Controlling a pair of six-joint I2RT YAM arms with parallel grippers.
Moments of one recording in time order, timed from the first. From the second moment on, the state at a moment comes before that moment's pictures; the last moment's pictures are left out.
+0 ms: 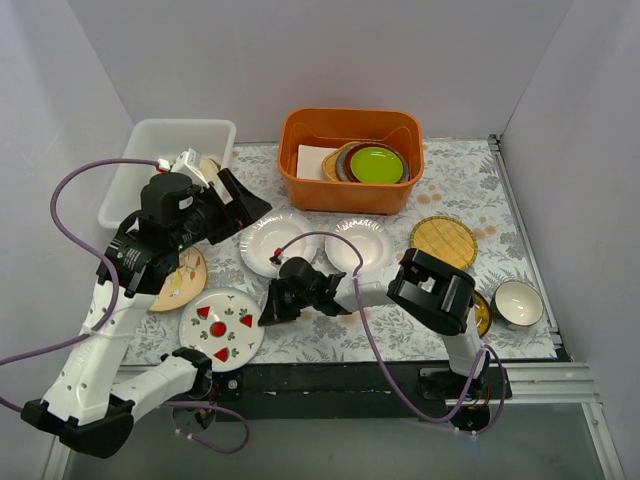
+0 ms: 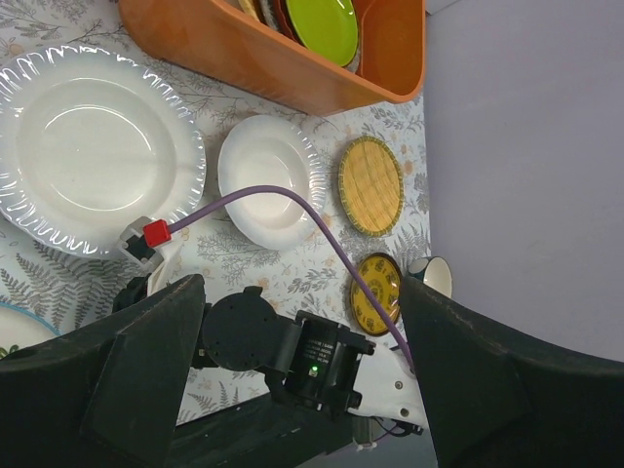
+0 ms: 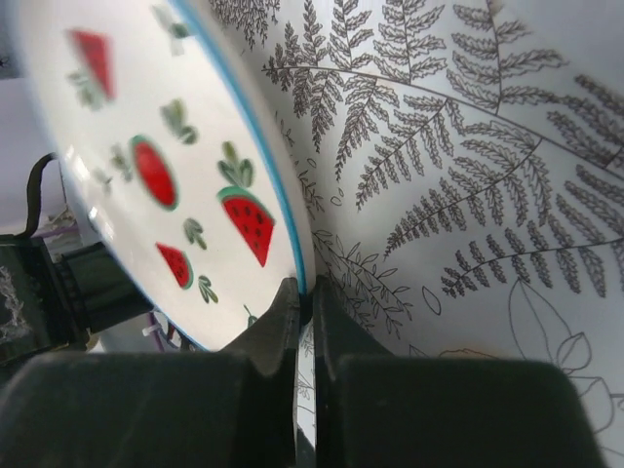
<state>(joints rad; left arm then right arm) -0.43 0.98 1.37 -0.82 0.09 -0.81 1.15 2.00 1.06 0.28 -0.30 0.96</state>
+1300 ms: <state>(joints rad) -0.43 0.95 1.37 -0.90 0.00 -0.74 1.15 1.59 0.97 -0.09 0.10 0.83</state>
